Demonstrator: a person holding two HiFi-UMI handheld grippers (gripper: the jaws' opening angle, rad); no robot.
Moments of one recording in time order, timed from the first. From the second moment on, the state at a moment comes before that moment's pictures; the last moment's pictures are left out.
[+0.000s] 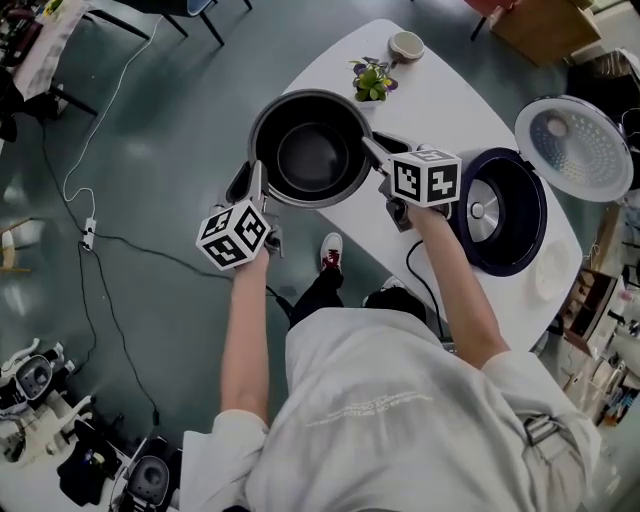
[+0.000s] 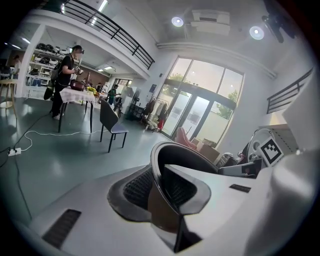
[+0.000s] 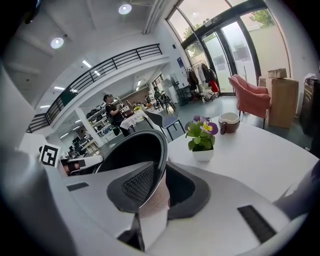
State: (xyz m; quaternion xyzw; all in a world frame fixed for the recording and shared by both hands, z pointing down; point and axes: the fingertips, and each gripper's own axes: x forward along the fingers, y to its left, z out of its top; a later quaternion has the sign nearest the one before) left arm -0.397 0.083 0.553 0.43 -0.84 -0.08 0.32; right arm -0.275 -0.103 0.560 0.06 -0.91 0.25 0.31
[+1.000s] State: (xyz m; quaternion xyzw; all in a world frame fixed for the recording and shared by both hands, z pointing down) left arm -0.448 0.034 0.571 0.45 -0.83 -0.08 0.32; right arm -0.322 -0.144 0.581 0.08 -0.92 0.25 0.30
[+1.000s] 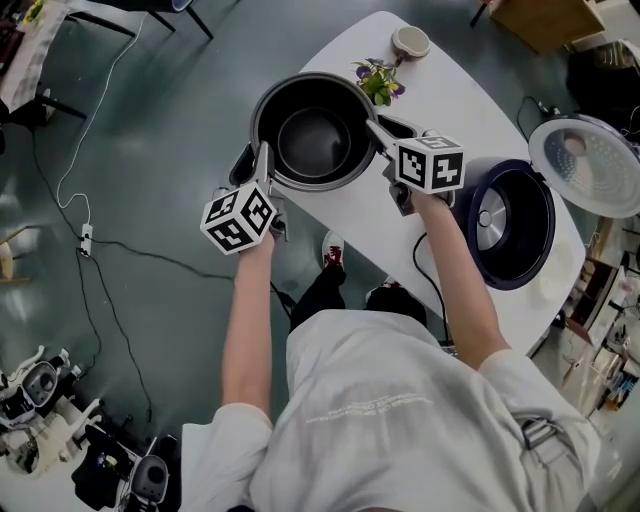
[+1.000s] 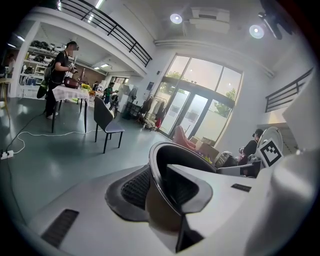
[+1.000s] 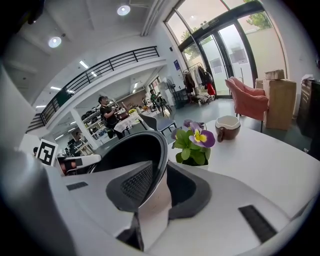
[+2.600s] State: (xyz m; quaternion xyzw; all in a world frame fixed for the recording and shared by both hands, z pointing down) left arm -0.213 -0.155 0.374 0.76 -0.64 0.06 0.10; right arm 0.008 -0.231 0.367 0.36 -0.91 0.13 0.12
